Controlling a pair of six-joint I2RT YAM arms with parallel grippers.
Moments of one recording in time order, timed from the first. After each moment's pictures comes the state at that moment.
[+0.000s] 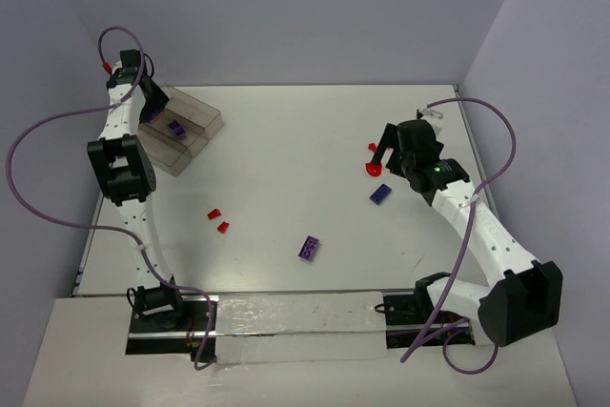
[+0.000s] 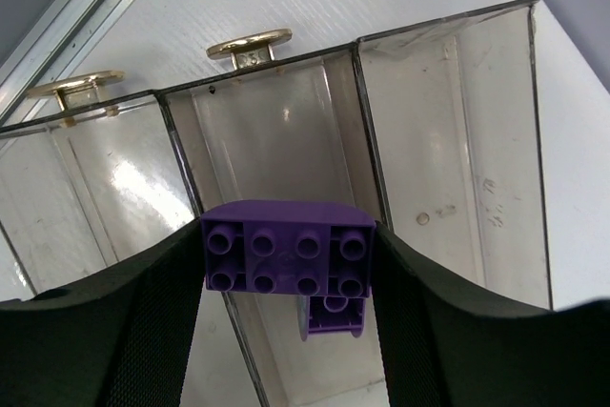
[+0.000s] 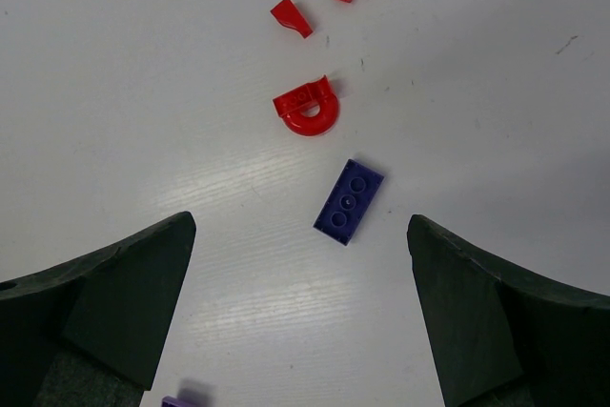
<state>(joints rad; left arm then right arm) 0.16 2.40 2.27 -0.79 -0.26 -0.54 0.30 1.15 0.97 -0.52 0.32 0.56</state>
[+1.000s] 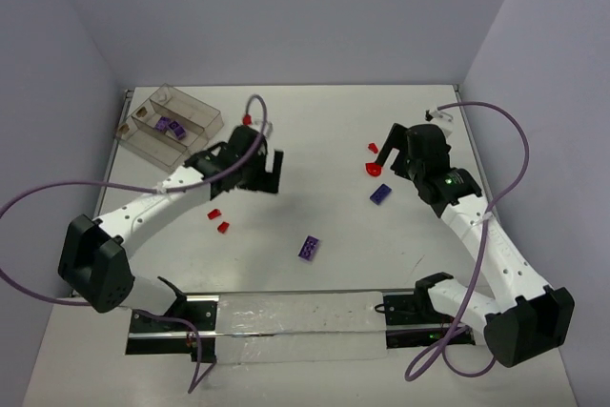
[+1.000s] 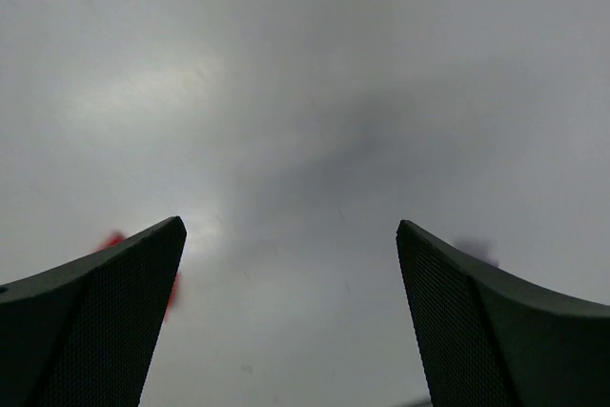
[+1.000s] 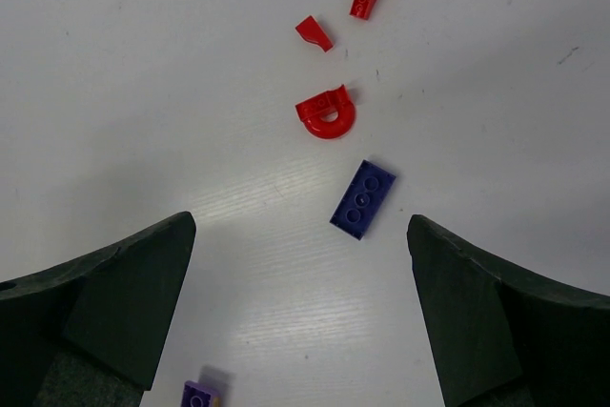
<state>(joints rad) -0.64 1.44 1.18 -0.59 -0.18 -0.36 0.30 1.04 0.96 -0.53 0.30 0.57</state>
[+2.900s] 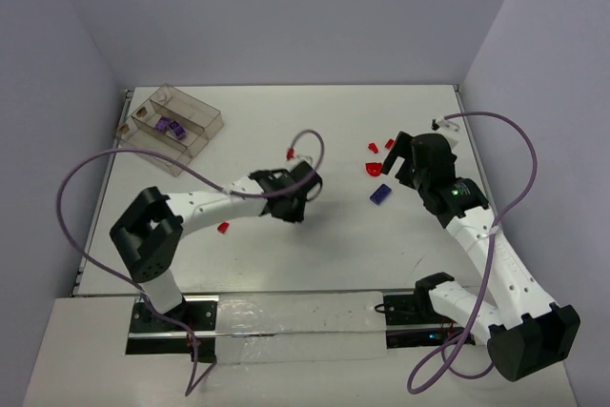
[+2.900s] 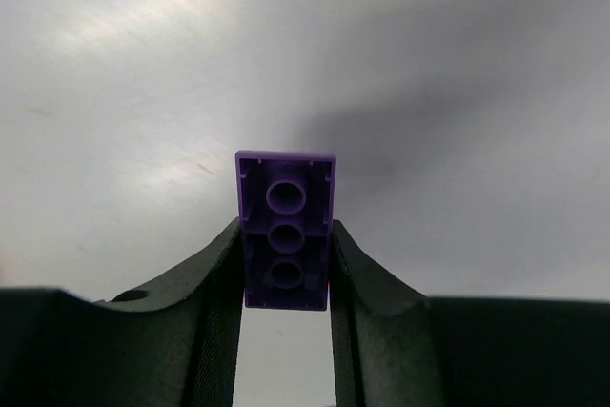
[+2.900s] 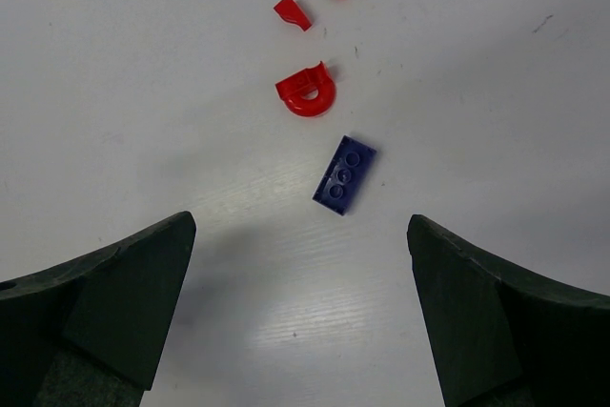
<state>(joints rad) -0.97 1.71 1.20 -0.62 -0.32 -0.65 0.30 0.95 0.91 -0.59 0.32 0.60</state>
